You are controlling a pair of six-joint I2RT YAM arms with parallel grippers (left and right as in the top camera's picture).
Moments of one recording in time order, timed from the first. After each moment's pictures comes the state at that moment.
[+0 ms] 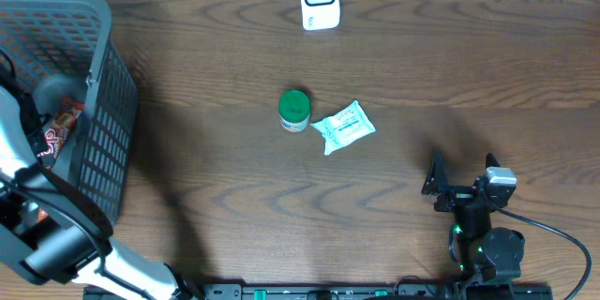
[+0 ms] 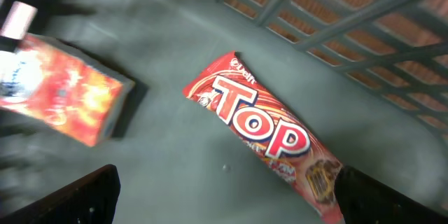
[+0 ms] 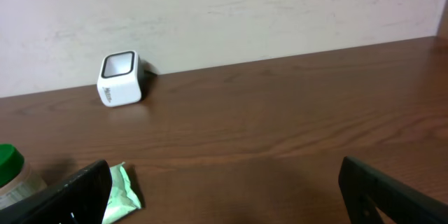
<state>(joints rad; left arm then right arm) 0.66 1.89 1.61 -1.11 -0.32 -1.35 0.06 0.01 0.01 -0.07 0.06 0.18</state>
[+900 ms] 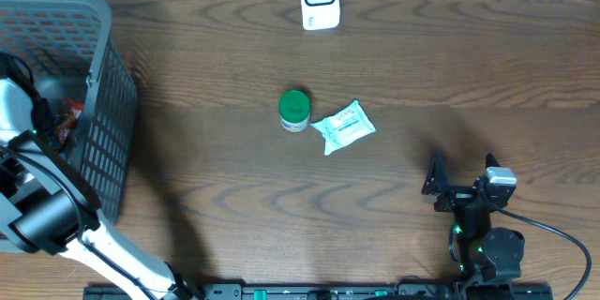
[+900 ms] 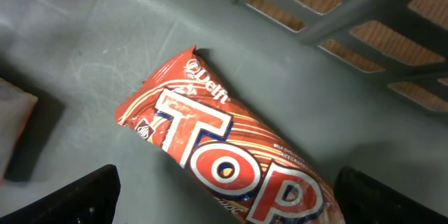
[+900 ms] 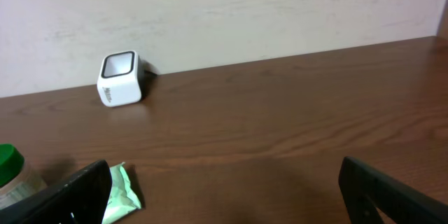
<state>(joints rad) 0.66 2.08 1.61 -0.96 -0.31 -1.35 0.06 0.01 0.01 -0.07 0.06 0.18</state>
